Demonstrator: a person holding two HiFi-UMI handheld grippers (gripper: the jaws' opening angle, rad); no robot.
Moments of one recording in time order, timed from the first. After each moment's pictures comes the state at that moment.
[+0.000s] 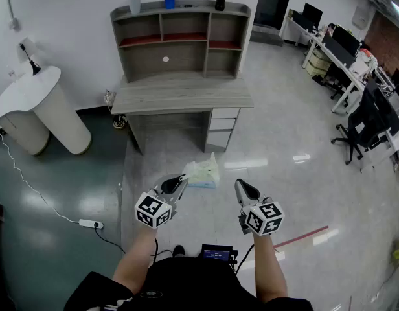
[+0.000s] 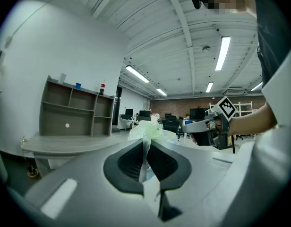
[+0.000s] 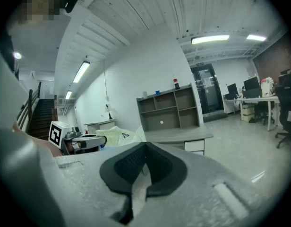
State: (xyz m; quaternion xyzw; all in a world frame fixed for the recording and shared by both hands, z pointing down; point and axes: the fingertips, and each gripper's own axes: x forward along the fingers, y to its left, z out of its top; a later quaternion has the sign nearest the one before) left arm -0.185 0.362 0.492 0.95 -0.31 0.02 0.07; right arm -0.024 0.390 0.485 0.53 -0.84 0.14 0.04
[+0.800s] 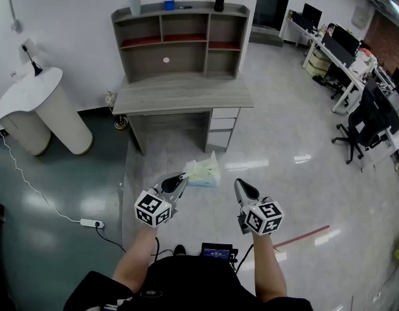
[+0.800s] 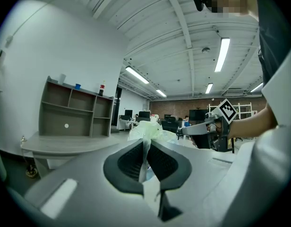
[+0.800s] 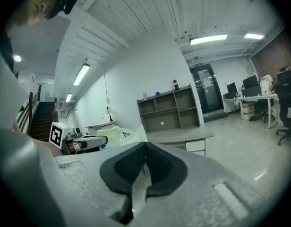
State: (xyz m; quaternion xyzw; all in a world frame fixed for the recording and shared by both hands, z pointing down) left arm -0.182 0.370 0.484 0.95 -0.31 0.01 0.07; right arm -0.024 0.400 0.482 0.53 -0.84 0.15 0.03
